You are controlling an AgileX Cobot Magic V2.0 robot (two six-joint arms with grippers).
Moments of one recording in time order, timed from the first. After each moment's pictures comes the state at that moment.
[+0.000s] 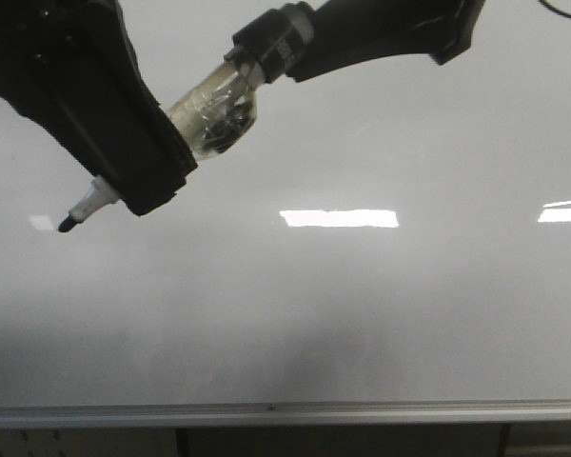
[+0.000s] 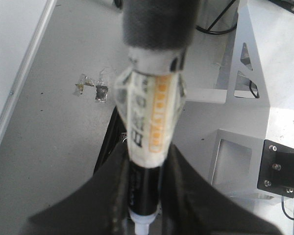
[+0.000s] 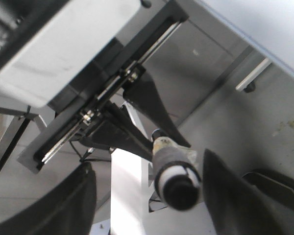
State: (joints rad) left arm -0.51 1.48 -1.17 -0.64 1.22 0.89; right arm 0.33 1.49 -1.13 1.13 1.21 -0.75
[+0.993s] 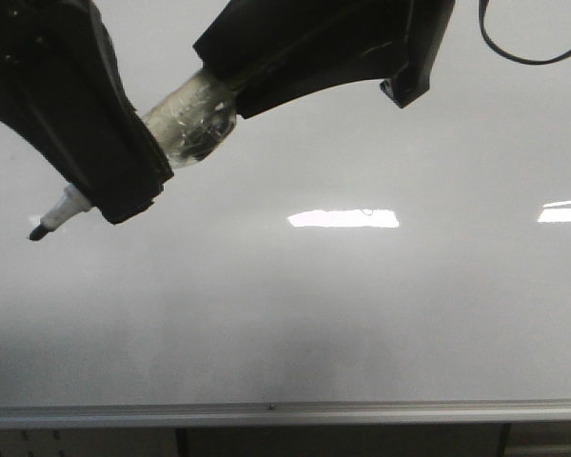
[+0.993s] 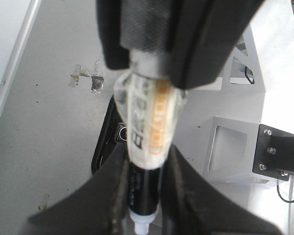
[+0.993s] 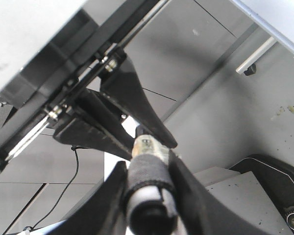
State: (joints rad) left arm -0.51 1.47 -1.17 -0.62 1.26 0.89; right arm 0.41 1.54 -1.13 1.10 1.16 -0.75
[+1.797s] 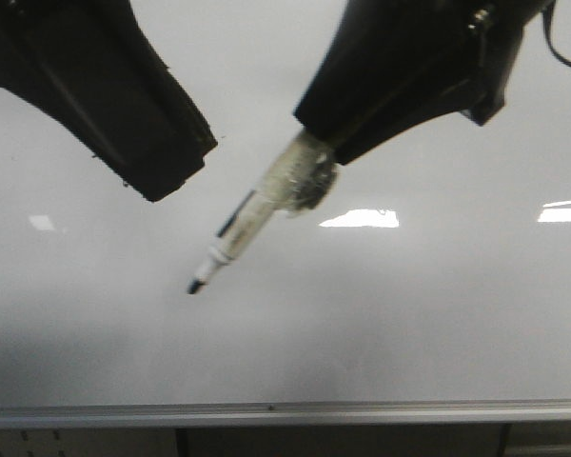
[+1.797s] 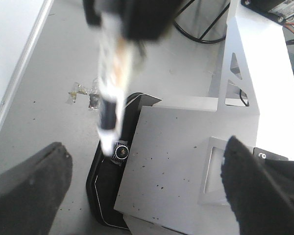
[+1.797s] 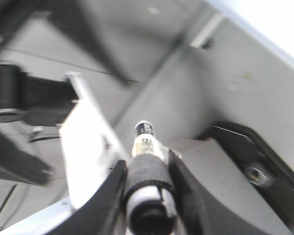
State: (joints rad) left arm -0.51 1.47 -1.17 -0.68 1.22 0.89; right arm 0.30 1.53 -1.13 0.88 1.16 -0.62
